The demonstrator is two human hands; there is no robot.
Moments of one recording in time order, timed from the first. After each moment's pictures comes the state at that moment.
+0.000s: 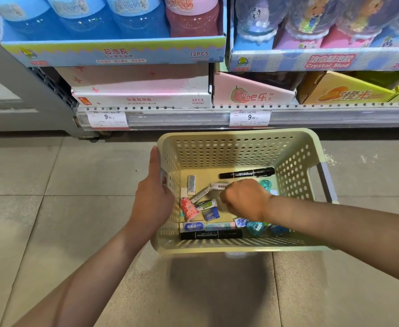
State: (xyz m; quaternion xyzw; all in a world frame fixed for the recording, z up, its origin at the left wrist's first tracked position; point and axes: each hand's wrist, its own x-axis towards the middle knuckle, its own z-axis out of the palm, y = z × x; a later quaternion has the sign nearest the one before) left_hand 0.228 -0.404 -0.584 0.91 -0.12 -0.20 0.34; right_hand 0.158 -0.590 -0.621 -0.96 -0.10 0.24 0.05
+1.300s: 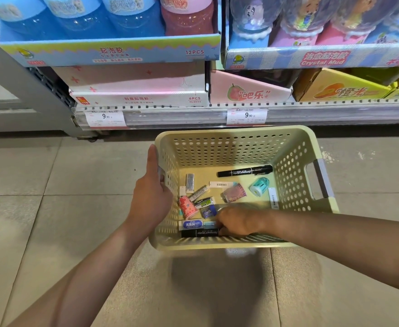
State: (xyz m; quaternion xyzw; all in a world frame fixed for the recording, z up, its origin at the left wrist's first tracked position) left_hand 0.228 -0.404 -0.585 0.92 -0.13 -0.19 0.33; right_hand 0.143 -0.569 -0.661 -0.89 -0.10 0.43 0.13
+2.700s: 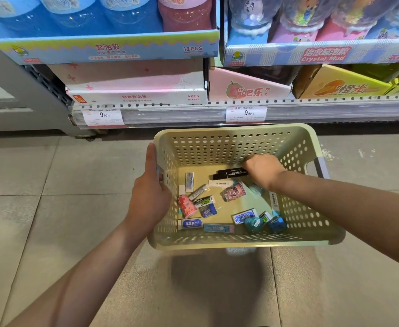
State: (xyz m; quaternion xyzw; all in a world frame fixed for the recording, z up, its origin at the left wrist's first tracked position) left_hand 0.229 -0.405 -0.586 0.91 -0.11 -0.20 0.34; right_hand 0.176 -0.649 -0.644 -0.97 0.05 0.23 -0.02
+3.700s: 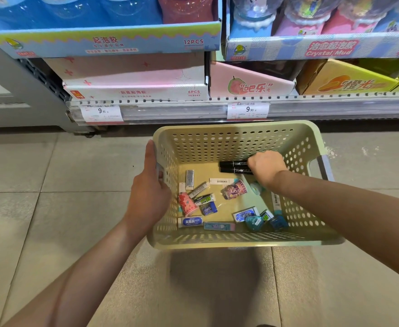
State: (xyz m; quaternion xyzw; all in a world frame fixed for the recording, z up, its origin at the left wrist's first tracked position) left_hand 0.228 -0.405 -0.585 0.91 -0.12 -0.19 0.34; right_hand 0.177 -0.646 -0.645 -0.95 0.08 0.27 -0.14
